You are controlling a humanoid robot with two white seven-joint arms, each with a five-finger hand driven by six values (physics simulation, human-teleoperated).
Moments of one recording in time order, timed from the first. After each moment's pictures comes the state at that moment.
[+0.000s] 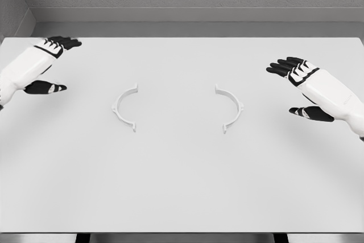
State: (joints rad) left arm -0.35 0.76 -0.32 -1.31 -0.45 -0.61 -0.01; right arm -0.03 -0.67 -0.01 -1.72 0.45 -0.61 0.23
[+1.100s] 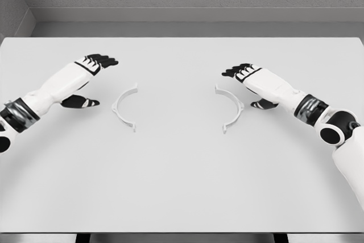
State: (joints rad) left arm -0.37 0.67 -0.43 -1.31 -0.48 -0.61 -0.01; right arm -0.41 -0.44 0.30 -1.23 0.77 -0.61 0.22
